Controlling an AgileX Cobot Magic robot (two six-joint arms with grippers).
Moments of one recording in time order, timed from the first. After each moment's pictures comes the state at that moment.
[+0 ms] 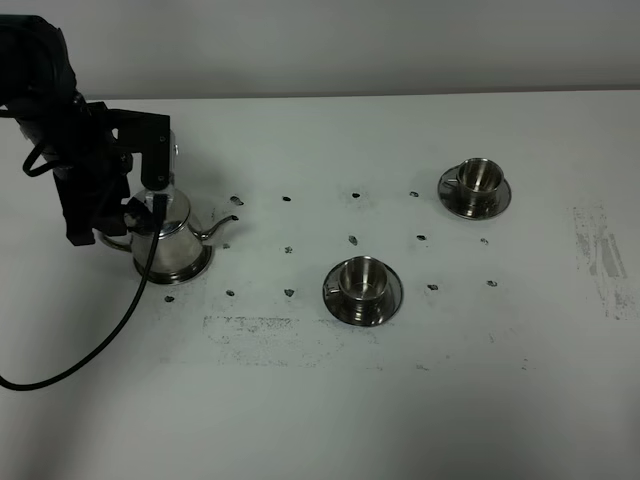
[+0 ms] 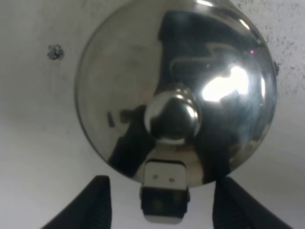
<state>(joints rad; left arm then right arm) -0.14 2.04 -1.55 -0.02 0.95 1.38 0.03 -0.01 -0.52 0.18 1.12 -0.07</state>
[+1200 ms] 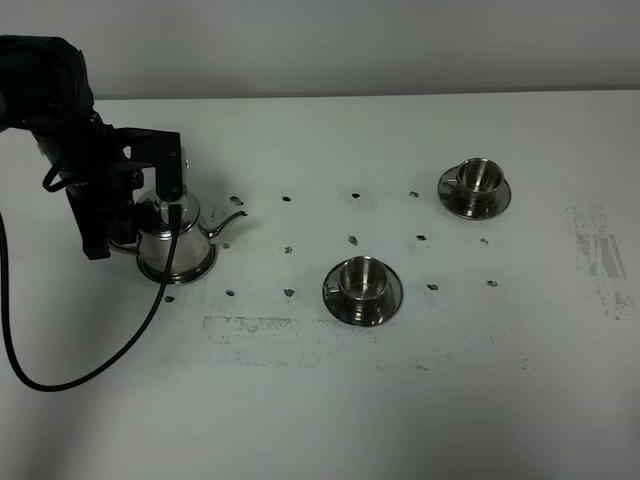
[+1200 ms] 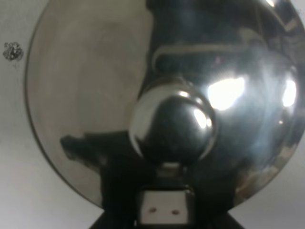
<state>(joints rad) -0.15 2.09 -1.55 -0.03 0.96 1.31 0.03 -0.01 -0.52 0.18 1.12 -0.07</state>
